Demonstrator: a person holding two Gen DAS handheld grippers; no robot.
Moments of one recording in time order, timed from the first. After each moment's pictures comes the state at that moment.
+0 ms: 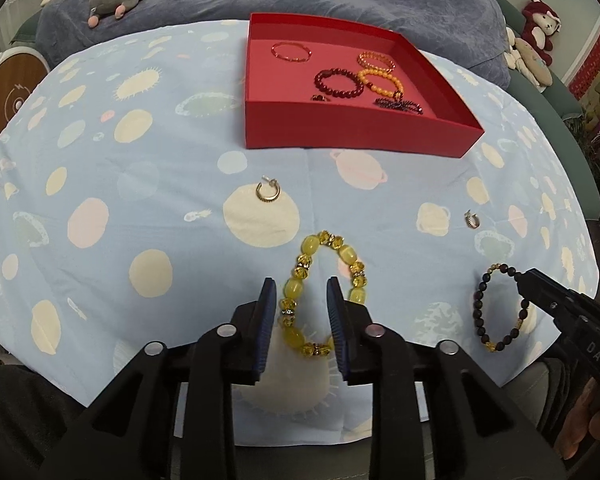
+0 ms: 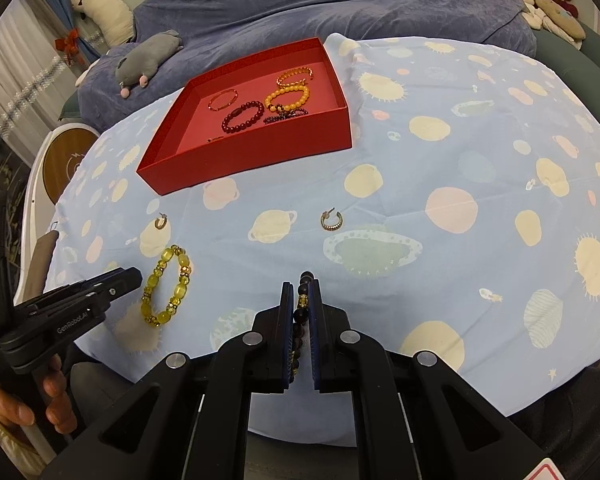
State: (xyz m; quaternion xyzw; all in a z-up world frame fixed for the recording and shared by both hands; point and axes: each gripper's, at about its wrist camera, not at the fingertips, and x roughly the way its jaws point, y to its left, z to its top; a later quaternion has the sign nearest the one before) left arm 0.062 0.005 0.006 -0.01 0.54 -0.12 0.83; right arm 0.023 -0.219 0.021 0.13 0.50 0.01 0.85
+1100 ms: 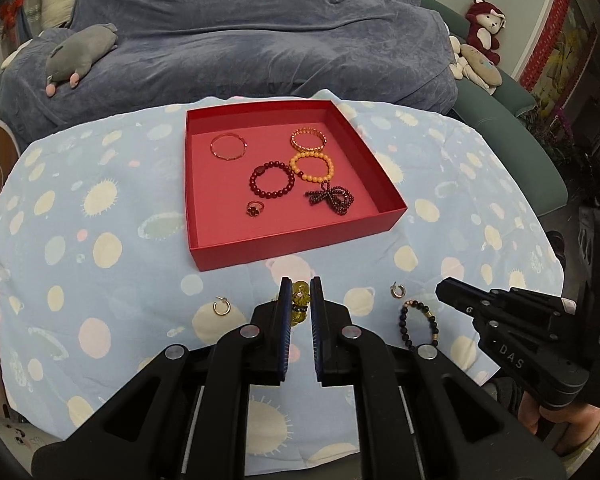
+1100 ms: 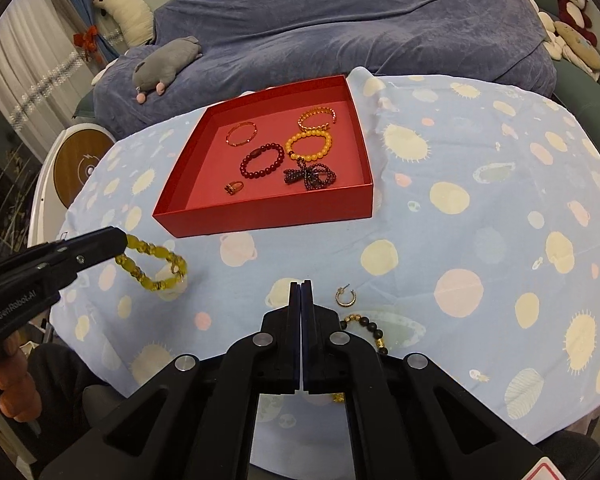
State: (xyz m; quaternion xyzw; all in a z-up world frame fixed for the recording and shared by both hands) left arm 0.096 -0.027 0.099 0.02 0.47 -0.20 0.86; right arm 0.068 -0.223 0.053 0.11 0.49 0.04 0.87
